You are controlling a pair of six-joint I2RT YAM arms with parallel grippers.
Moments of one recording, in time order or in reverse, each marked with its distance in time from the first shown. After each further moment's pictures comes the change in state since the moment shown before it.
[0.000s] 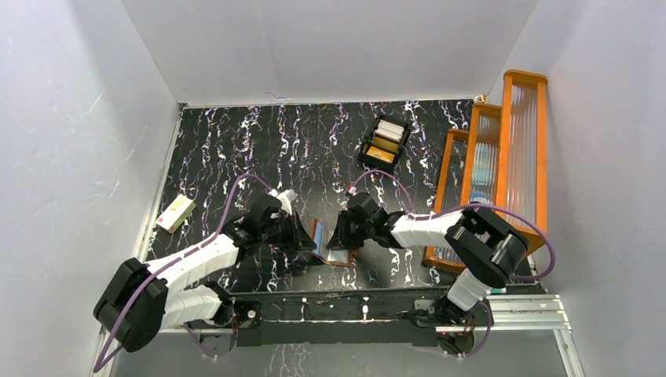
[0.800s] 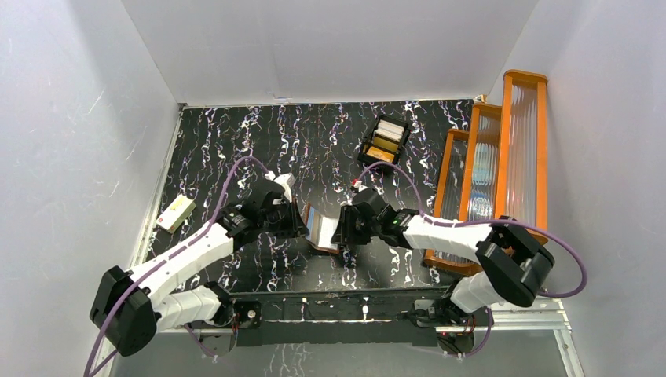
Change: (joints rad) left arm -0.027 -0.037 0.216 -0.294 -0.169 0.140; right arm 0.007 -0.148 0.023 -0.161 0.074 -0.066
